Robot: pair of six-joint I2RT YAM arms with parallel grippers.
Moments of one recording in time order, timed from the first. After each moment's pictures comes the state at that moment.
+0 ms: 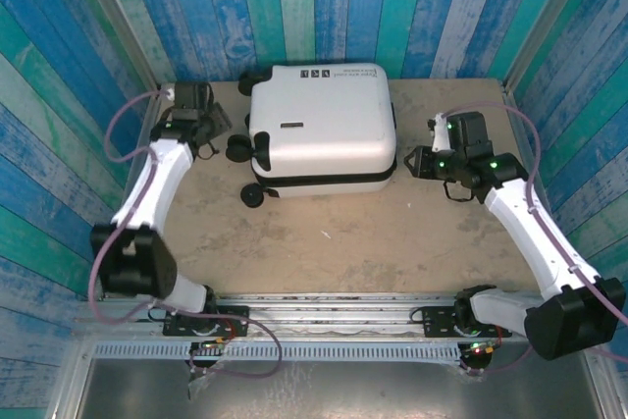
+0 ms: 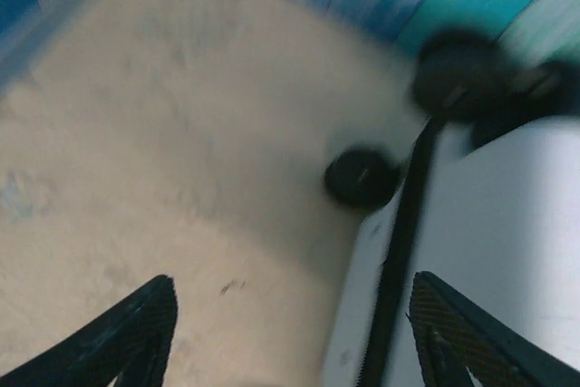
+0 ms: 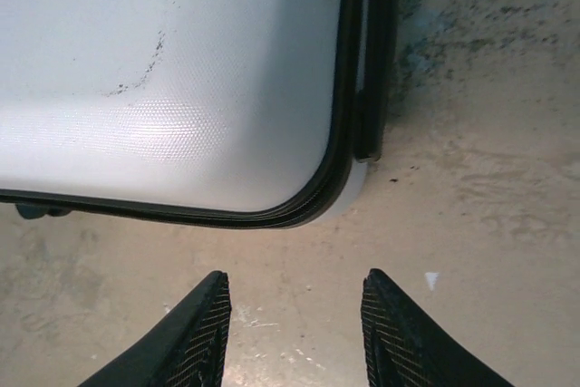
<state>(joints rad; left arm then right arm) -0.06 1.52 1.30 -0.59 -0.09 -0.51 0.27 1.18 1.08 -0.73 -0.20 0.34</state>
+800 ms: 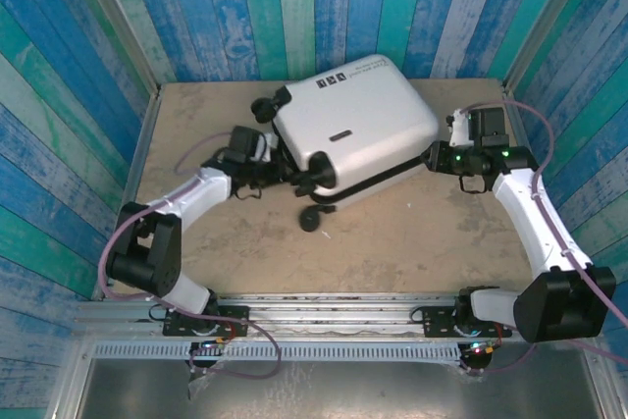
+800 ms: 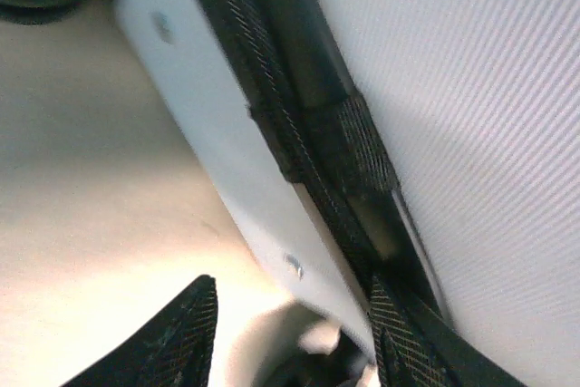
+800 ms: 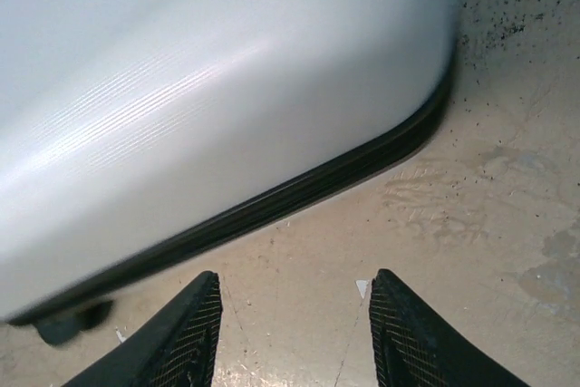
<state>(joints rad) -0.37 1.51 0.88 -0.23 0.40 -0.51 0.08 1.26 1.10 -0.74 -0.28 0.25</state>
